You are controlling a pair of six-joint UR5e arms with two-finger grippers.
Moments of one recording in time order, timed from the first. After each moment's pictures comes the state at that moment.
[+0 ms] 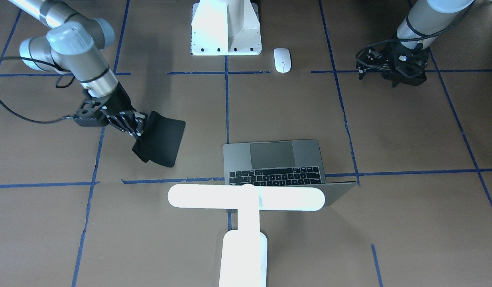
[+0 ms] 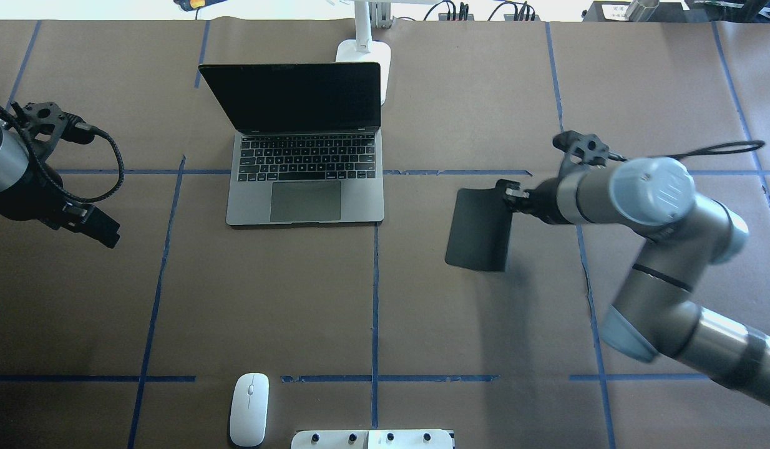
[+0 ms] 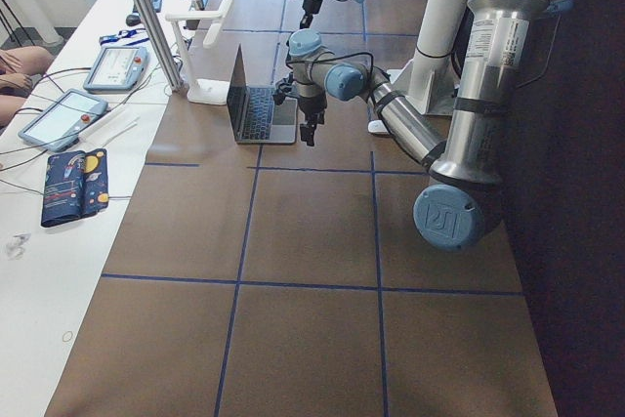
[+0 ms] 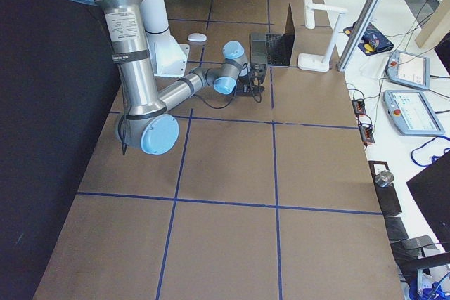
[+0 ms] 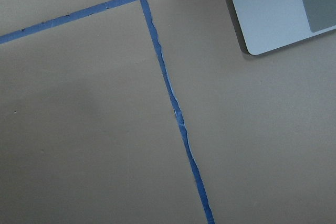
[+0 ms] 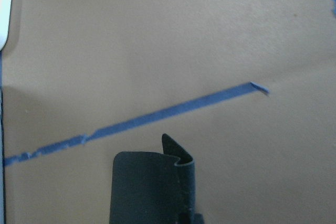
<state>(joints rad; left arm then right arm) -0.89 -1.71 -2.15 -1.36 -2.20 -0.52 0.65 -1.24 1.67 -0.97 1.78 1.48</state>
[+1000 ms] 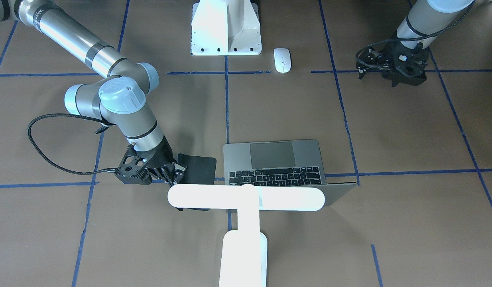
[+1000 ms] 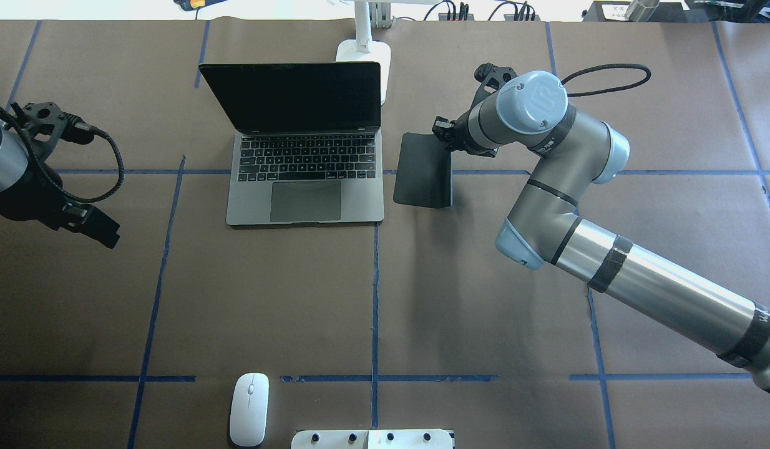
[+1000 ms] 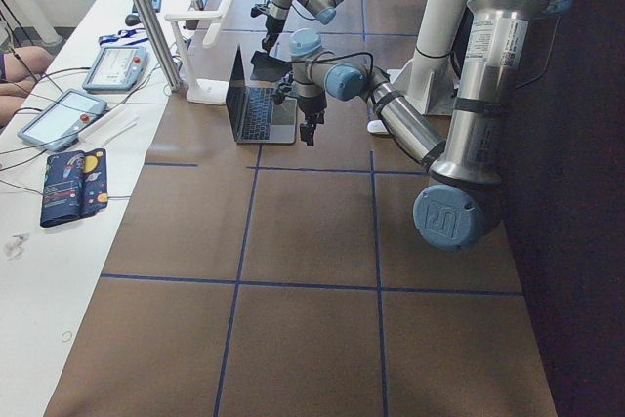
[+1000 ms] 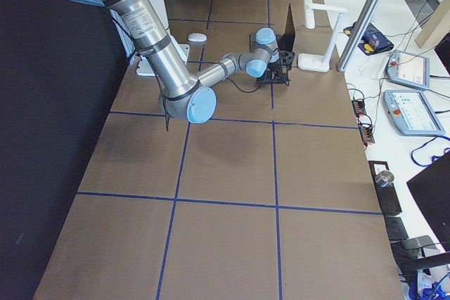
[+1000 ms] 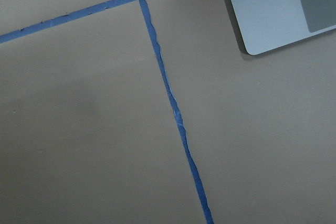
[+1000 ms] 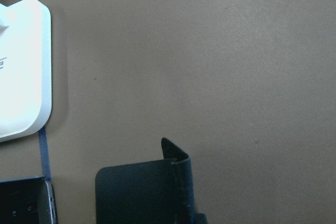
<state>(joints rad) -0.89 -1.71 -2.15 -1.36 -2.20 -0.52 0.71 -0.91 1.32 -0.99 1.81 1.48</state>
